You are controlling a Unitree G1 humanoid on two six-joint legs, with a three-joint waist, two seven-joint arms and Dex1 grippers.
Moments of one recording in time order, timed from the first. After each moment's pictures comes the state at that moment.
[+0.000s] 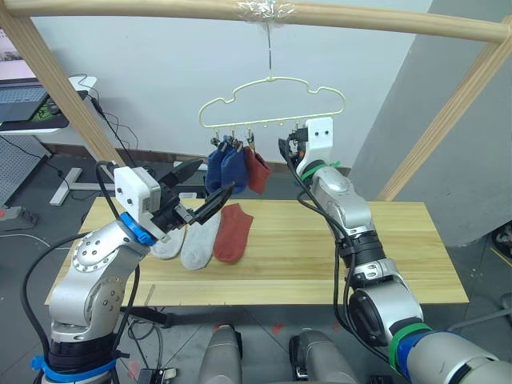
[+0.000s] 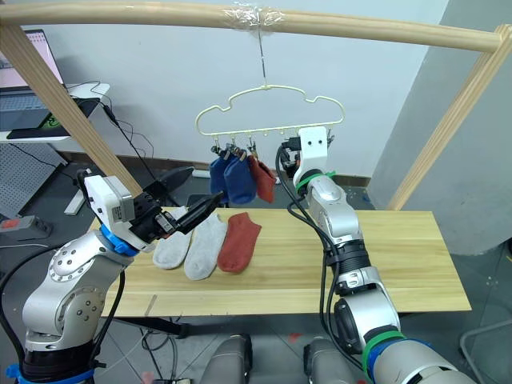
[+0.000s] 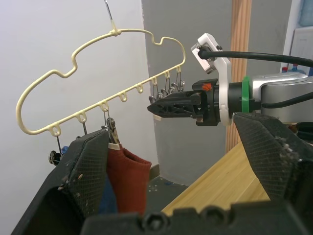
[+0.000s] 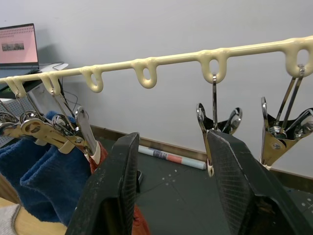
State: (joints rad) left arm -0.16 0.53 0.23 -0.43 -0.65 0.39 -0.64; right arm -0.86 0.04 -0.03 0.44 0.12 0.31 0.13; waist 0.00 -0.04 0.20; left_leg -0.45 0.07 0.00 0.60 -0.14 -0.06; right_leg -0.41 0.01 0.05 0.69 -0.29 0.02
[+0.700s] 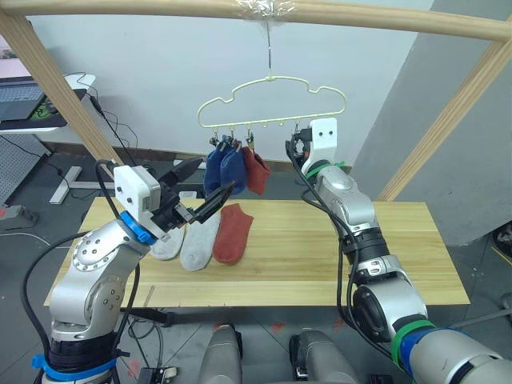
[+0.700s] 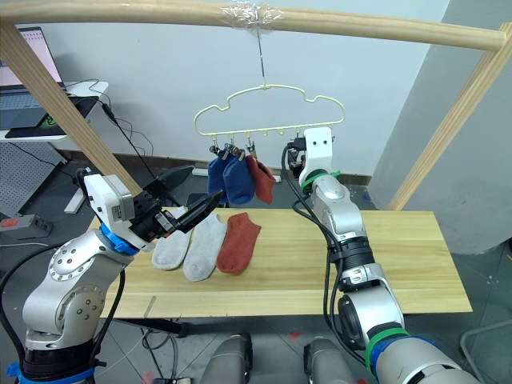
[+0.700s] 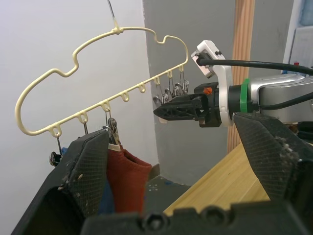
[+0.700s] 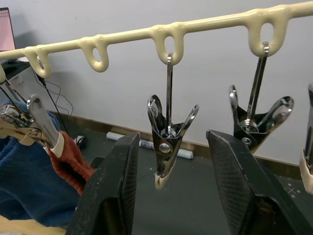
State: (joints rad) left arm -0.17 0.53 0.23 -0.43 -0.65 0.39 -0.64; right arm -0.88 0.01 -0.04 0.48 0.12 0.32 0.09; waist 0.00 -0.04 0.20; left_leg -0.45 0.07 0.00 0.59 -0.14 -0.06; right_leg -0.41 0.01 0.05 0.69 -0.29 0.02
